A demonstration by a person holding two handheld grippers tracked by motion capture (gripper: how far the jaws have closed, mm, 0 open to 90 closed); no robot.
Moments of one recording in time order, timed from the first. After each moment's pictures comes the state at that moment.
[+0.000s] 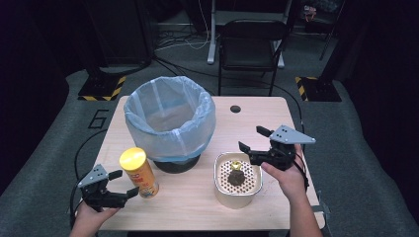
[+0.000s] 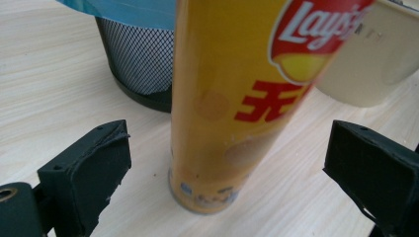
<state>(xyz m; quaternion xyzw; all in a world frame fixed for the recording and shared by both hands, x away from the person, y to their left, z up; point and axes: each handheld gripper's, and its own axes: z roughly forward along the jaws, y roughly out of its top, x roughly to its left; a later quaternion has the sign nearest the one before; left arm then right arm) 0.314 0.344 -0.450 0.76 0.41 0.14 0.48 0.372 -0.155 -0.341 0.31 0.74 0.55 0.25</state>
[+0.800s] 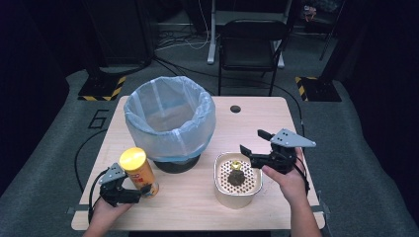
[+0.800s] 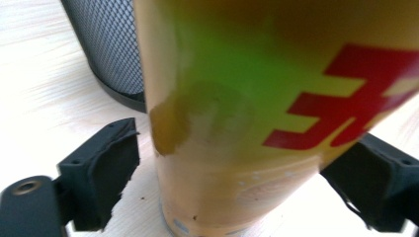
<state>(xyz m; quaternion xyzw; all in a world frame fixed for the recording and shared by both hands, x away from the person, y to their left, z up) 0.337 0.322 -0.481 0.78 0.38 0.16 0.47 0.367 -0.157 -0.349 0.32 0.74 0.54 0.25</state>
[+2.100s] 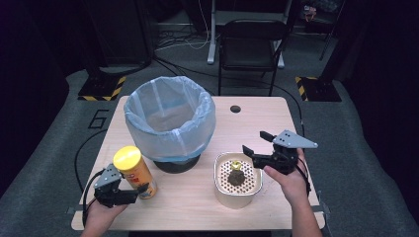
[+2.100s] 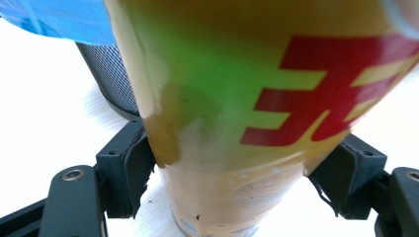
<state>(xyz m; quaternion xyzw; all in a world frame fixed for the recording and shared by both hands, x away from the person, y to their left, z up) 0.321 0.324 -0.452 0.79 0.35 0.19 0.46 0.368 -0.164 -0.356 0.34 0.73 0.54 0.24</state>
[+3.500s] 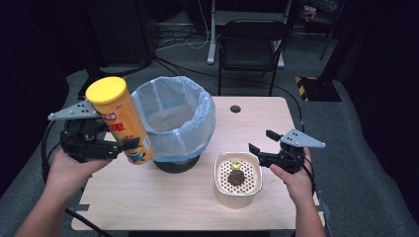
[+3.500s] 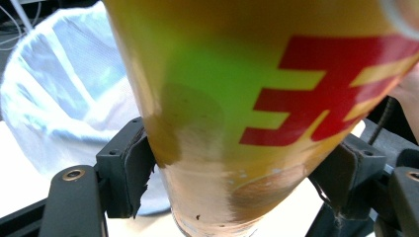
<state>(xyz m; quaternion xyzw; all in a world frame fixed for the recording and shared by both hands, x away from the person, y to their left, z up) 0.337 0.302 -0.229 0.80 0.34 0.15 0.48 0.369 -0.179 -0.354 0.35 0.72 0.54 0.25</state>
